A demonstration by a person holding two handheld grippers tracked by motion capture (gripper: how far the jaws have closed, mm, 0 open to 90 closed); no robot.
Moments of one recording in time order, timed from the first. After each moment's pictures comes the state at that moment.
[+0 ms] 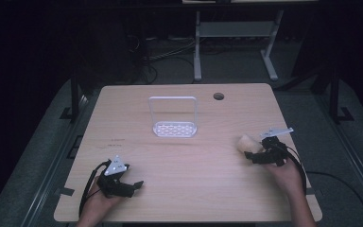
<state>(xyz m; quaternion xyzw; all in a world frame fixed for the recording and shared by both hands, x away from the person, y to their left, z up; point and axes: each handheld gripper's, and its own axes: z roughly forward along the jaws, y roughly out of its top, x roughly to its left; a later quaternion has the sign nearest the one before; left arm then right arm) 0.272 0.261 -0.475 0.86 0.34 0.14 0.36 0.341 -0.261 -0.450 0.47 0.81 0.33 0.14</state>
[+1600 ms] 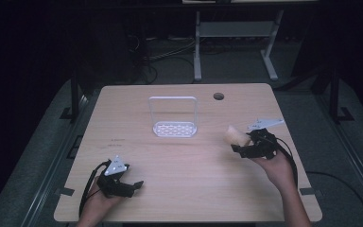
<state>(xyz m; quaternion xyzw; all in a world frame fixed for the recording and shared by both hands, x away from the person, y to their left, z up) 0.272 0.261 -0.475 0.86 0.34 0.15 0.36 0.339 -0.214 -0.400 0.40 0.83 0.36 0.15</state>
